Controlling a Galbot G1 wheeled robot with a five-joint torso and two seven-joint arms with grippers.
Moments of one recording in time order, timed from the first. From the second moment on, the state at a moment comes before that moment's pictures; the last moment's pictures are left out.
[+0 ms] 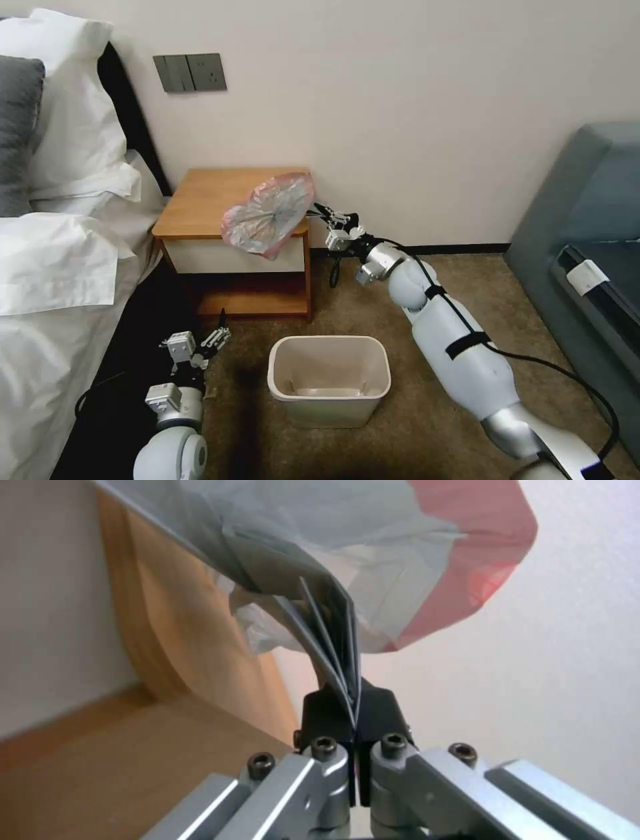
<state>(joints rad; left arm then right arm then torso) 1.54 -1.51 -0.65 -1.88 -0.23 -0.11 -0.02 -0.68 1.33 0.07 1.40 -0.80 0.37 -0.05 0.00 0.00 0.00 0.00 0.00</state>
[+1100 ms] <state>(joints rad) 1.57 -1.50 -0.67 -2.03 -0.29 -0.08 -0.03 -1.18 1.17 0.02 1.82 -0.89 0.22 -0.08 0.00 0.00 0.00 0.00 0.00</state>
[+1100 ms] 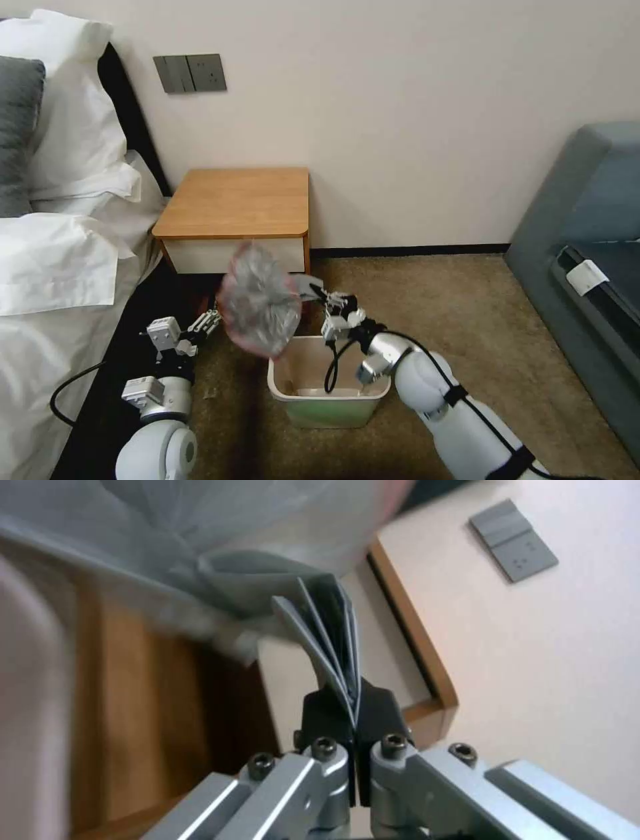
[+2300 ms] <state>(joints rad) 1.49 -1.48 -0.63 -1.93 -0.27 -0.08 -0.03 -1.33 1.01 0.03 1.88 -0.62 0.22 -0.11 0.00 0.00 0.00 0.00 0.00</state>
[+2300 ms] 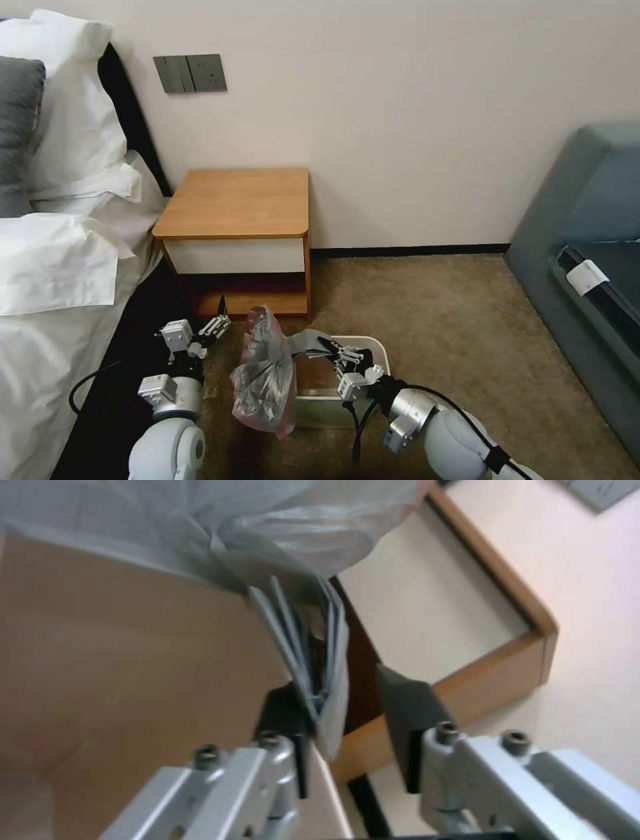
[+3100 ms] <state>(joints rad) 1.37 -1.48 -0.61 -1.82 -0.29 -0.04 -0.04 -1.36 0.83 0.15 1.94 -0.47 0.22 -0.16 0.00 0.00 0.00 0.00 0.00</state>
